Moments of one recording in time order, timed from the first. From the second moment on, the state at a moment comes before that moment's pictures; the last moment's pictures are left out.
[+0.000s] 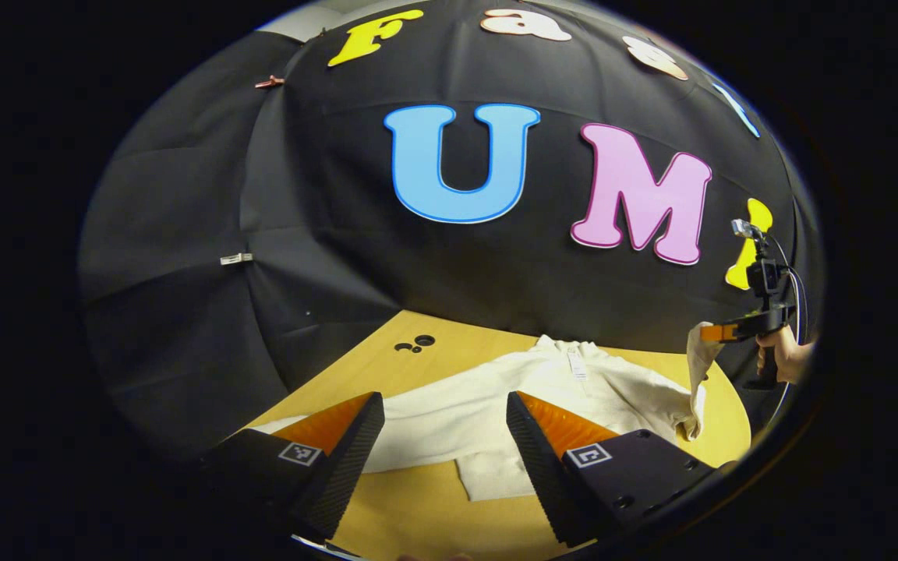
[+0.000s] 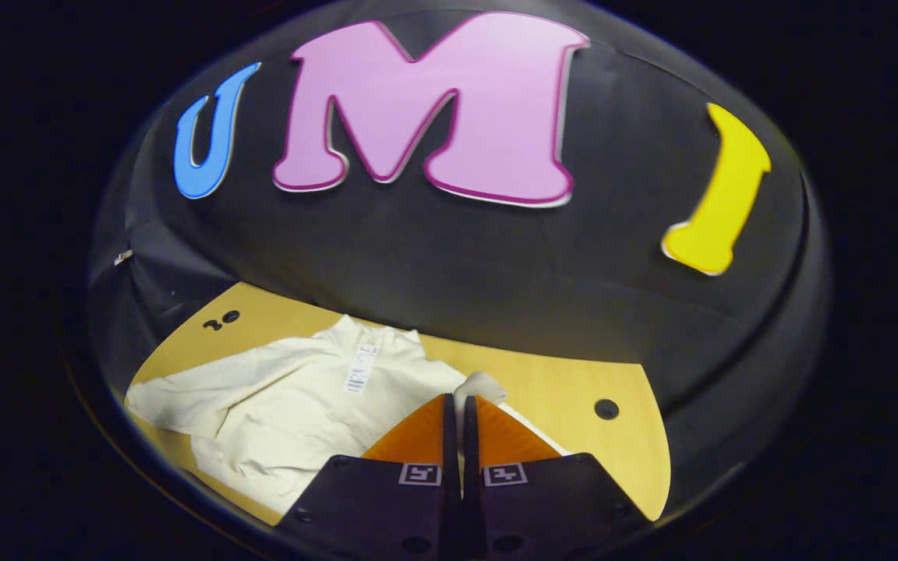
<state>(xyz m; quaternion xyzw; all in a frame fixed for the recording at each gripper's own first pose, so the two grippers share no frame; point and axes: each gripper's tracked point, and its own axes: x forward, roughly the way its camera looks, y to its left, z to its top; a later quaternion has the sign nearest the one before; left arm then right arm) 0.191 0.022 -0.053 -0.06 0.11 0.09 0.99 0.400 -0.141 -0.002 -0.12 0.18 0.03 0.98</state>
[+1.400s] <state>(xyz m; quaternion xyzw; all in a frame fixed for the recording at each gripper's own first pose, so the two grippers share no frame) 0.162 0.156 -0.117 -0.11 0.15 0.20 0.96 0.433 0.196 -0.098 -0.13 0.20 0.25 0.94</state>
